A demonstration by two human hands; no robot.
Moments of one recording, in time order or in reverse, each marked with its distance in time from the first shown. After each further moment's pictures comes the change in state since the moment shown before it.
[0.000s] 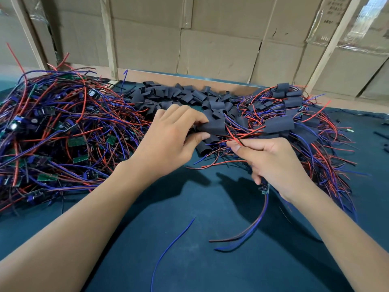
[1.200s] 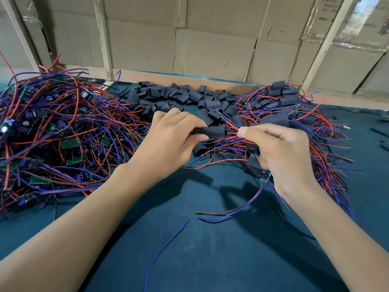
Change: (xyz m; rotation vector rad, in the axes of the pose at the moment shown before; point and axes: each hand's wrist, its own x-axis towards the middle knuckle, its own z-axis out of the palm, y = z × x) left_hand 0.003 0.011 0.005 0.021 -0.024 -0.039; right_hand -0.002 -0.014 -0.002 0.220 0.293 -0.102
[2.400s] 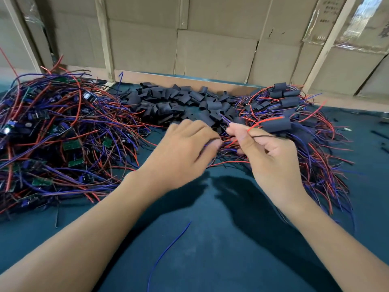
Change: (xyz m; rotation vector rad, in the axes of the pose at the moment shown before) left_hand -0.002 0.015 0.006 -0.005 -0.133 0.024; right_hand -0.011 0.011 0.011 -0.112 -0.097 -0.192
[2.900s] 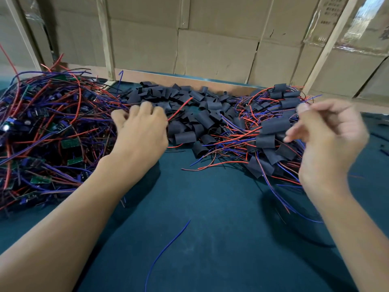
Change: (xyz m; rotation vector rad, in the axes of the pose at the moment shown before) left_hand 0.001 -0.043 -0.022 0.502 -0.049 -0.505; right_hand 0.030 -0.004 -0.046 0.259 0.488 -0.086
